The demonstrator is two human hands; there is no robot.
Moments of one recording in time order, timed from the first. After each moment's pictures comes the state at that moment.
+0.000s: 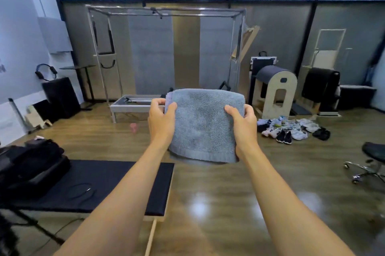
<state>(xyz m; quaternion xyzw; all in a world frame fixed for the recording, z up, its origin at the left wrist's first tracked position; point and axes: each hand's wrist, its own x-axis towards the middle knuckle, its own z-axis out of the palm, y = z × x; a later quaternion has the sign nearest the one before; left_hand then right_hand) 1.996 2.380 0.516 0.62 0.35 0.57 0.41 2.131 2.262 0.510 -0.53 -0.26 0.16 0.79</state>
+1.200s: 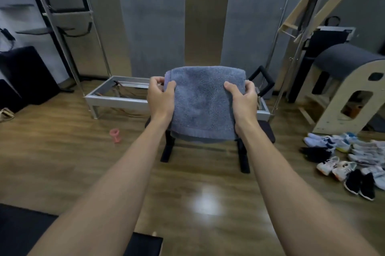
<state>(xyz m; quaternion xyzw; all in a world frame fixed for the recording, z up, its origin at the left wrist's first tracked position) 2.614 3.298 0.455 0.56 0.42 0.58 0.41 2.755 3.191 0.463 -0.57 -0.28 0.21 0.74</state>
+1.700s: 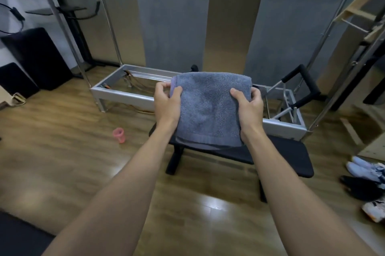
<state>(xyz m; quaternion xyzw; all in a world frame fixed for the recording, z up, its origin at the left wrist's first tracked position) 2.755 3.575 0.398 0.52 0.47 0.58 0.41 2.911 3.492 0.405 -0.57 -0.27 0.28 0.72</state>
